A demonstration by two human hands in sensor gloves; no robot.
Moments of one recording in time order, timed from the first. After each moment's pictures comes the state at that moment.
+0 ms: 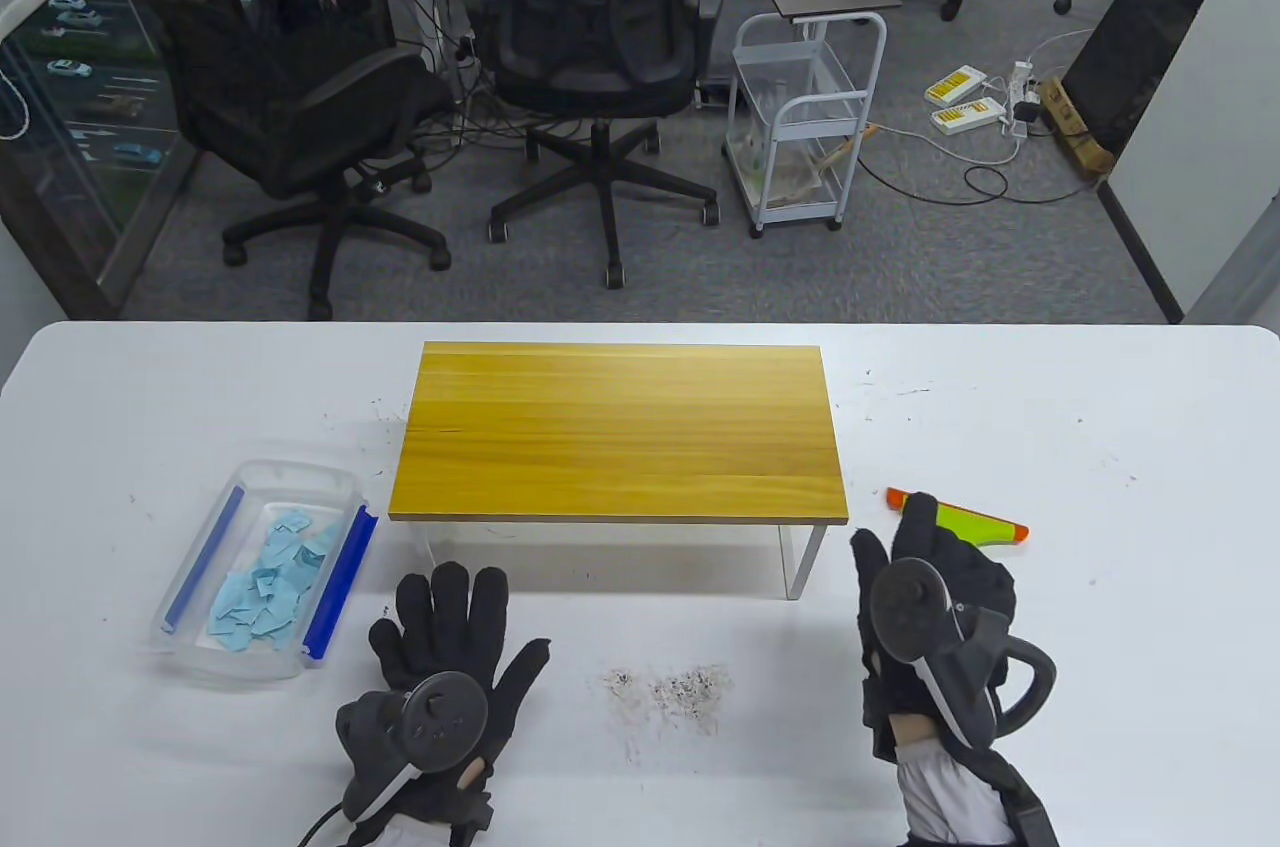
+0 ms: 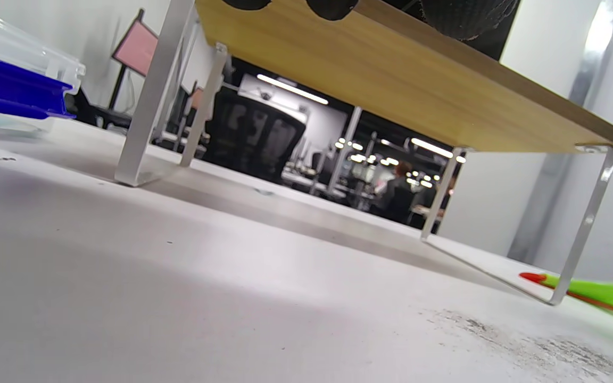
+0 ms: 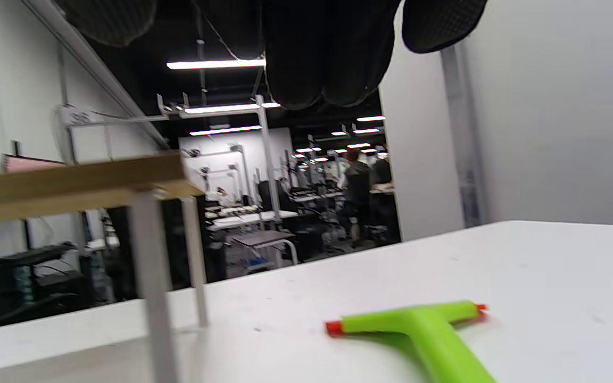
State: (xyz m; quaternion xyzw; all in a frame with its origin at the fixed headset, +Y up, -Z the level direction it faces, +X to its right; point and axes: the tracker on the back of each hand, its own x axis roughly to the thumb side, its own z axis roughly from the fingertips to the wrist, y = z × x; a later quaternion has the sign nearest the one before) left_hand -0.200 -0.744 -0.256 0.08 -0.08 0.16 0.98; right_hand 0.177 -0.636 -0.273 -0.12 -0.19 0.97 0.09
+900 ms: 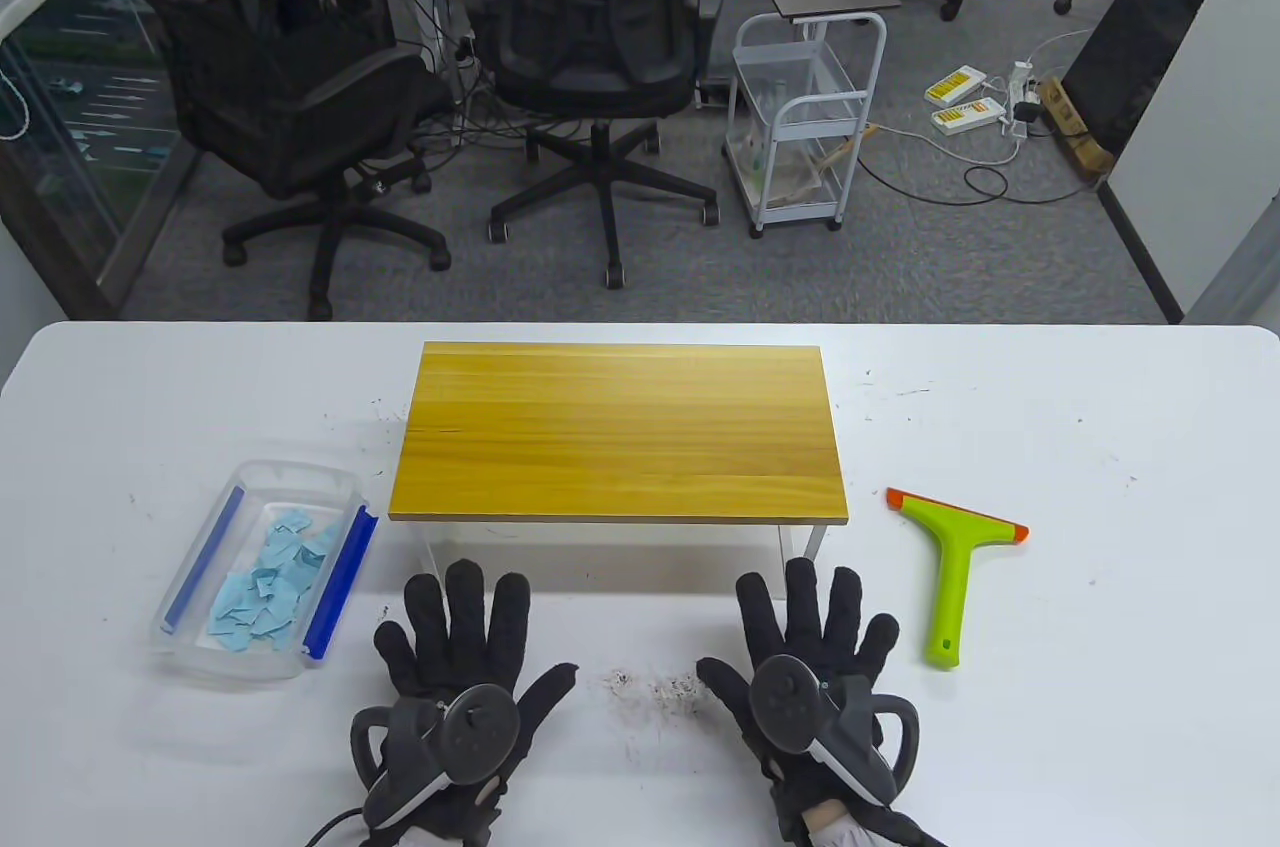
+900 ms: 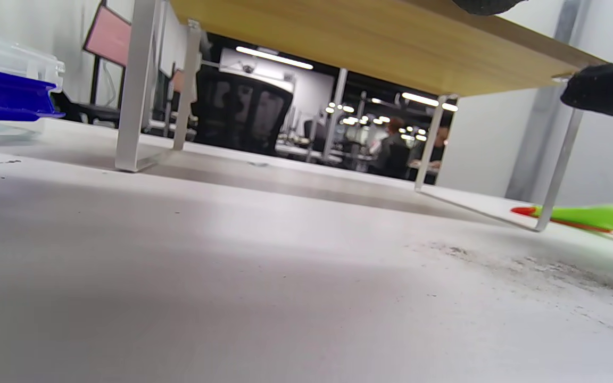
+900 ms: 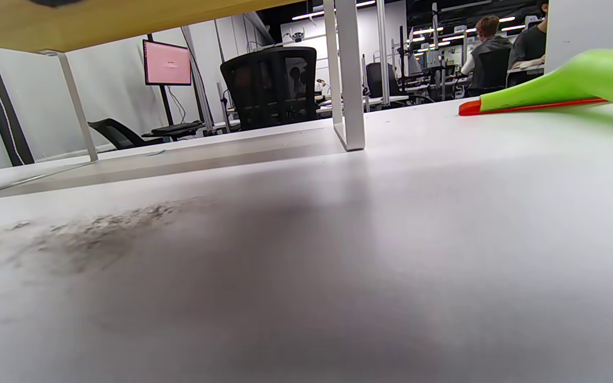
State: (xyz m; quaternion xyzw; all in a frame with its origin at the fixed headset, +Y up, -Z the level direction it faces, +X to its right) left_hand -0.182 -0.745 -0.249 0.04 -0.11 0.09 0.99; right_hand 0.124 -0.749 -0.264 0.03 -0.01 0.99 0.10
